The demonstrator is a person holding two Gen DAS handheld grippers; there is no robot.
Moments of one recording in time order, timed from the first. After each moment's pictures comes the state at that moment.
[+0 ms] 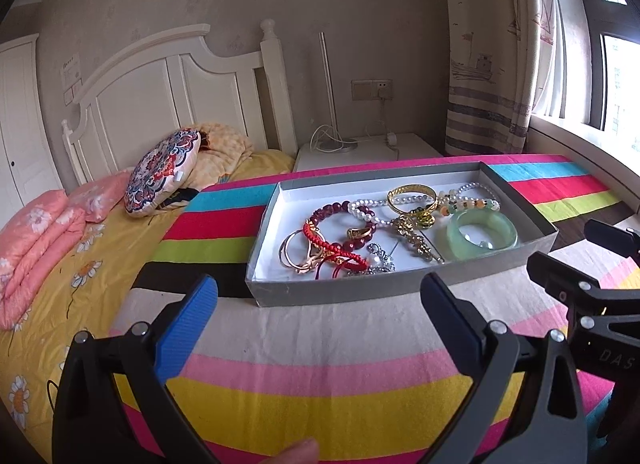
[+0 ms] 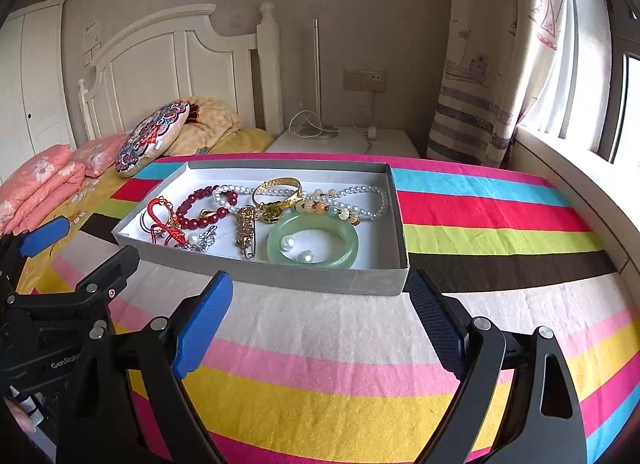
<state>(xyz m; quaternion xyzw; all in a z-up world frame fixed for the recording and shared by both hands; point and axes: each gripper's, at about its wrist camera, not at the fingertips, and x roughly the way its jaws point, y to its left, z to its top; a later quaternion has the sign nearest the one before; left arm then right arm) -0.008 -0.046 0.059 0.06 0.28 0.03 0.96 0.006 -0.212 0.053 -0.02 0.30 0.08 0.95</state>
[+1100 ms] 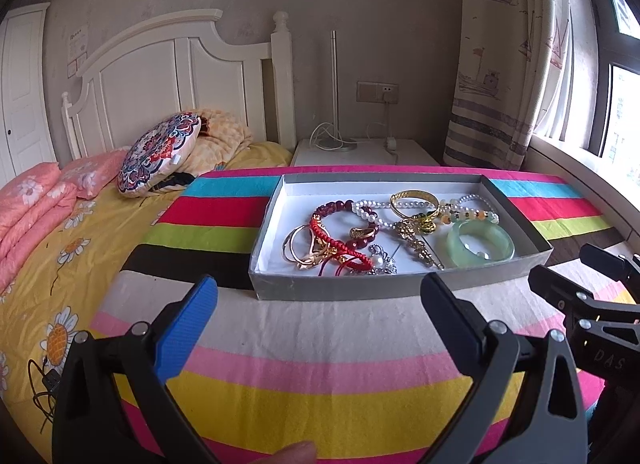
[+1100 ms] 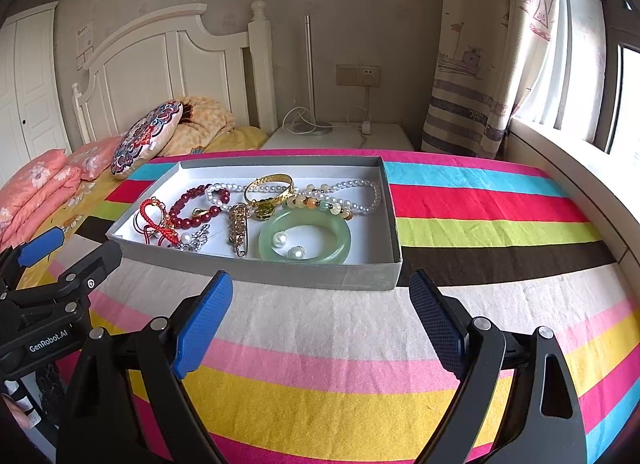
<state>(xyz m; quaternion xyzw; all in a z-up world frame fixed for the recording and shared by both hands) -0.010 -0.031 0.059 0.01 0.28 0.03 0.96 0.005 -0.217 0.051 -0.01 0.31 0.07 0.95</state>
